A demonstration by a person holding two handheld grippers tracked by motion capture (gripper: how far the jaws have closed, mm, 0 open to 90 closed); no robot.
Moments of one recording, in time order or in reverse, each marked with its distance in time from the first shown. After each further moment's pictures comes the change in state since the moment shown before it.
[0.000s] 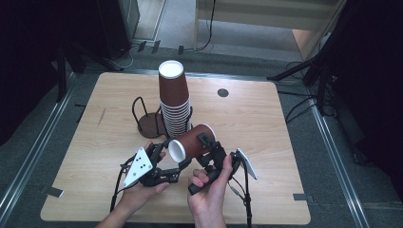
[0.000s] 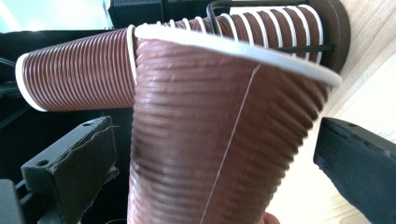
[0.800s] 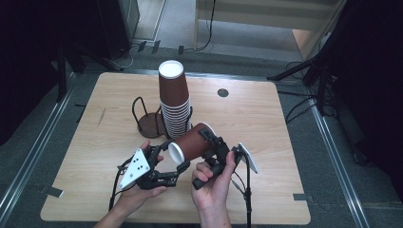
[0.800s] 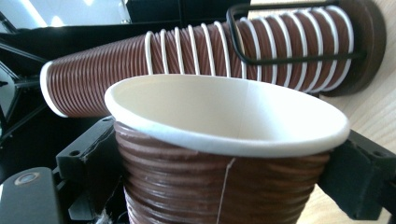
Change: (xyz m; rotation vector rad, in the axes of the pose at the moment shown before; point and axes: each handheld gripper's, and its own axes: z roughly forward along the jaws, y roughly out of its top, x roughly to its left) left arm -0.005 0.009 -0.009 0.024 0.009 -0.066; right arm 0.000 0.017 0.007 0.030 0.075 -0.003
